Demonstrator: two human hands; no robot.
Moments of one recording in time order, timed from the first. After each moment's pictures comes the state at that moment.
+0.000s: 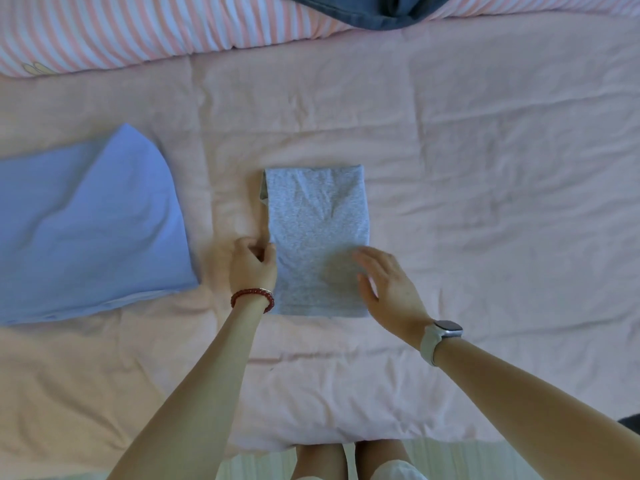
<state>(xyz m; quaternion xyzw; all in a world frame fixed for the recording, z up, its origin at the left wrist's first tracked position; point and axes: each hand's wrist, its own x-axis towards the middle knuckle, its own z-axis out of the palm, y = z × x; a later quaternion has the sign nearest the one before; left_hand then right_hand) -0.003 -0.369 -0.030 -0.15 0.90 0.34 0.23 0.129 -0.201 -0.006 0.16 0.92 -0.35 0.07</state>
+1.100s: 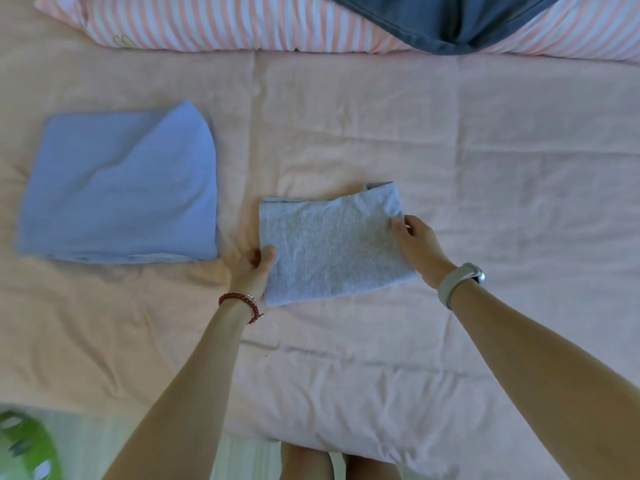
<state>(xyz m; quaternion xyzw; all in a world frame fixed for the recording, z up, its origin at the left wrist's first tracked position) 0.016 -0.407 -0.025 -0.26 0.75 0.51 0.32 0.052 -0.143 -0.014 0.36 0.74 -0.53 0.20</state>
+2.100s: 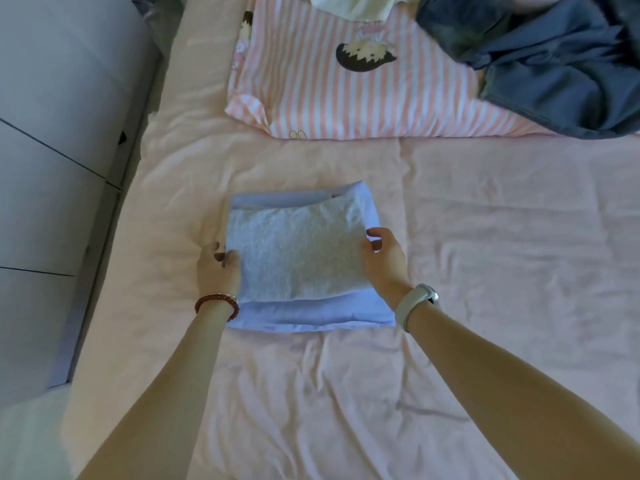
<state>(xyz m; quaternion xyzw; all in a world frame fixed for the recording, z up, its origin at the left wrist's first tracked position) -0.177 -0.683 0.035 -0.22 0.88 0.41 0.09 -0.117 -0.460 0.039 0.36 0.75 -0.55 0.07</state>
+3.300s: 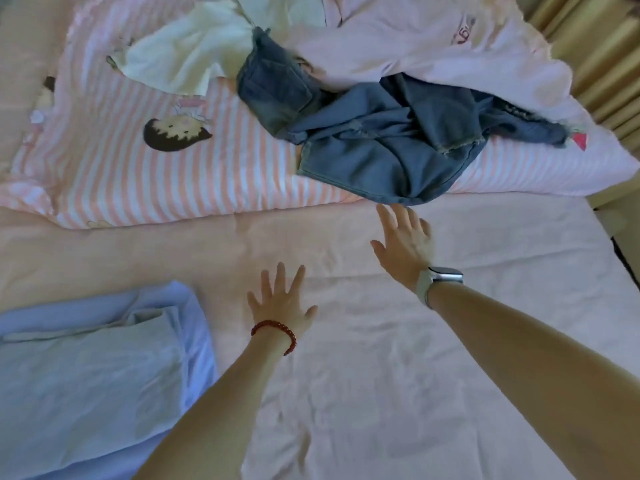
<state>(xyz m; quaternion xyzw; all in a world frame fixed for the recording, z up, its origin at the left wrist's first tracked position) -0.163 -0.329 -0.022 0.22 0.92 0.07 0.31 -0.129 -0.114 0.046 0.21 0.98 0.00 0.06</state>
